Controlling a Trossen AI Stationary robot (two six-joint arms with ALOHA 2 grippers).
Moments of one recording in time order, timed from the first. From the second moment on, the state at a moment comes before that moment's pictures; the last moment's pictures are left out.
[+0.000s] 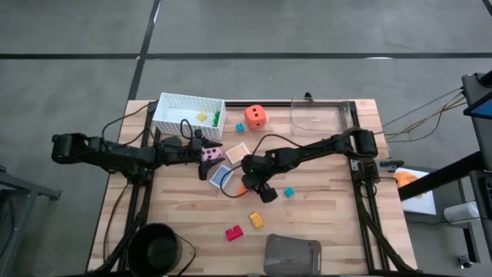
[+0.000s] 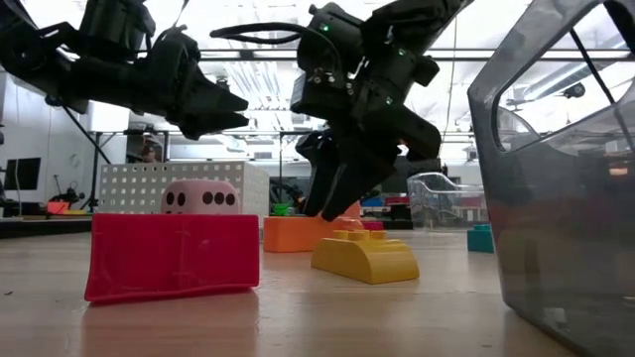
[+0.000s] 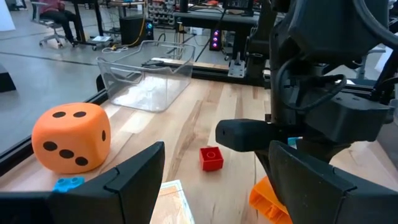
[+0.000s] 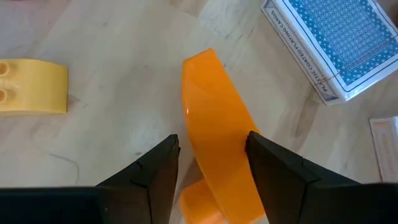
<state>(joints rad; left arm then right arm) 0.15 1.13 0.26 0.70 -0.02 -0.05 0.02 2.01 1.32 -0.40 -0.18 -0.39</state>
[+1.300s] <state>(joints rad) 0.15 1.13 0.26 0.66 -0.03 0.00 0.07 2.08 1.43 -0.58 -0.01 -0.37</state>
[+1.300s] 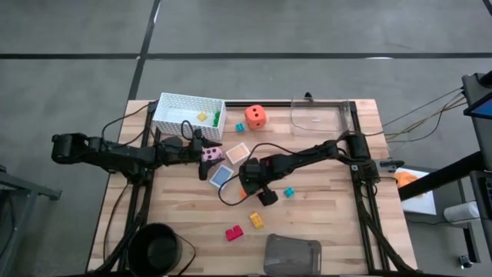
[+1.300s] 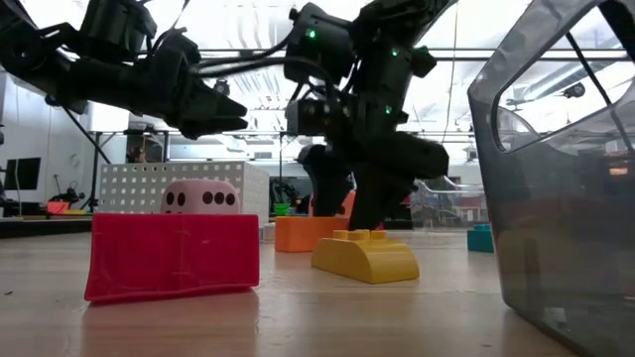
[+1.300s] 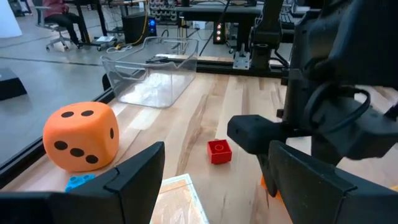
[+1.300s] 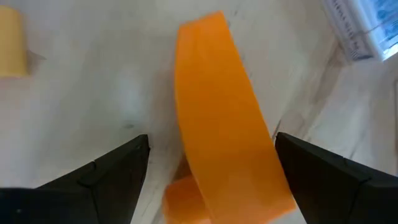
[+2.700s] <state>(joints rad) 0.15 0.85 0.11 0.70 0.05 0.02 0.07 1.97 1.25 0.18 -0.32 -0.21</state>
